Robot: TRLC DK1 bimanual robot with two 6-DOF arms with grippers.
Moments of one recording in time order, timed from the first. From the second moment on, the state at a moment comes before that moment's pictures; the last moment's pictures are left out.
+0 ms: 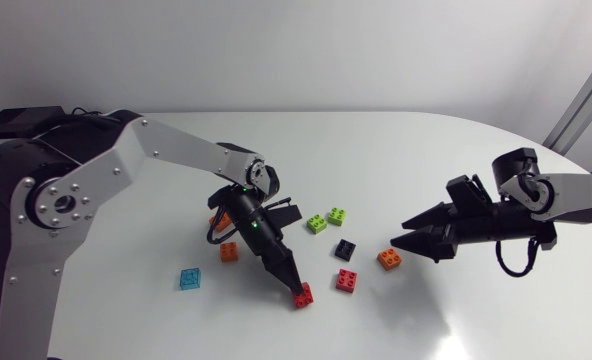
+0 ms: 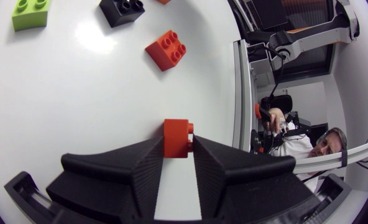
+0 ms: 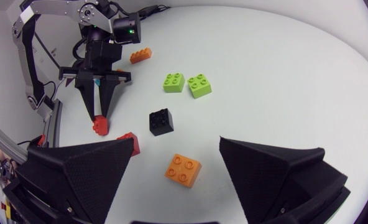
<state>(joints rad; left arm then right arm) -0.52 2.29 1.55 -1.13 0.86 0.77 -0.15 1.65 0.79 -0.31 -0.89 -0.73</state>
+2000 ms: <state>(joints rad) -0.72 1.87 1.10 -0.51 0.10 0.77 -0.20 1.65 0.79 -0.36 -0.91 -0.82</state>
